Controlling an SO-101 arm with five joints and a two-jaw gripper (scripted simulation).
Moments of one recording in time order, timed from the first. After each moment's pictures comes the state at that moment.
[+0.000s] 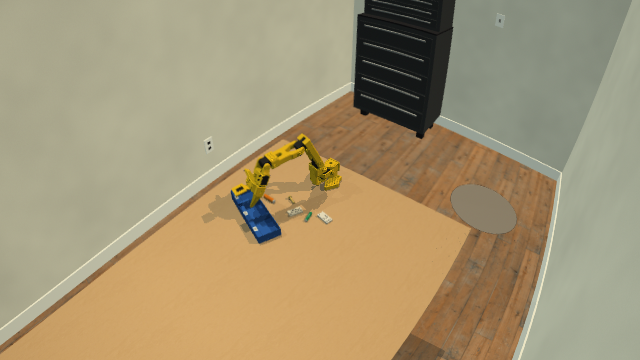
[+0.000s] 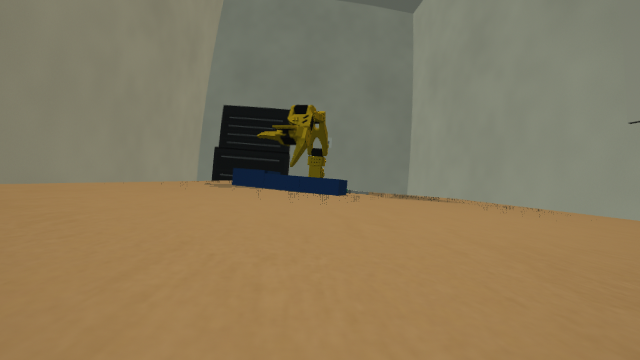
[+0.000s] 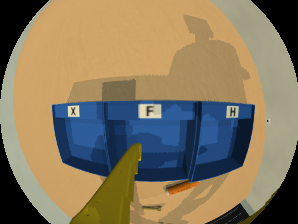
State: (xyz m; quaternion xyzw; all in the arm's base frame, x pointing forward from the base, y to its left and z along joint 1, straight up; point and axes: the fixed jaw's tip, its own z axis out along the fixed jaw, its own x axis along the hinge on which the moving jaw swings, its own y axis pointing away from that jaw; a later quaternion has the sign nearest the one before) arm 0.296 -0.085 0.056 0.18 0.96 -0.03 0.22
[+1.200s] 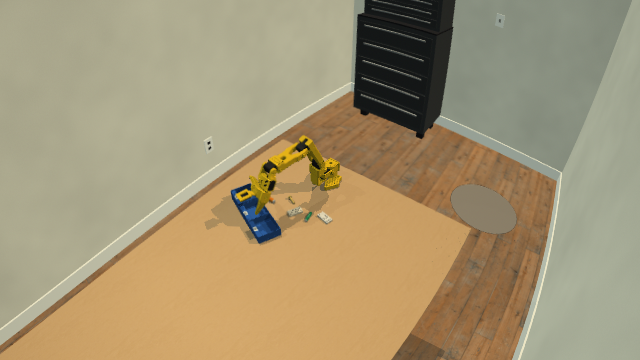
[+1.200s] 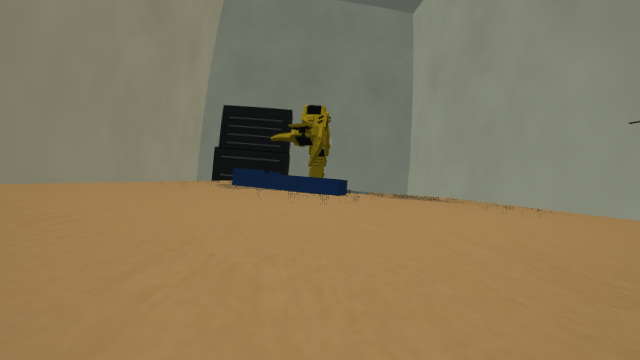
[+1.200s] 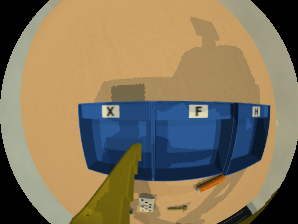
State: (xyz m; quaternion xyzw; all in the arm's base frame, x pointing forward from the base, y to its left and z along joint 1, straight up) arm 0.311 -0.045 0.060 0.19 0.95 0.01 0.24
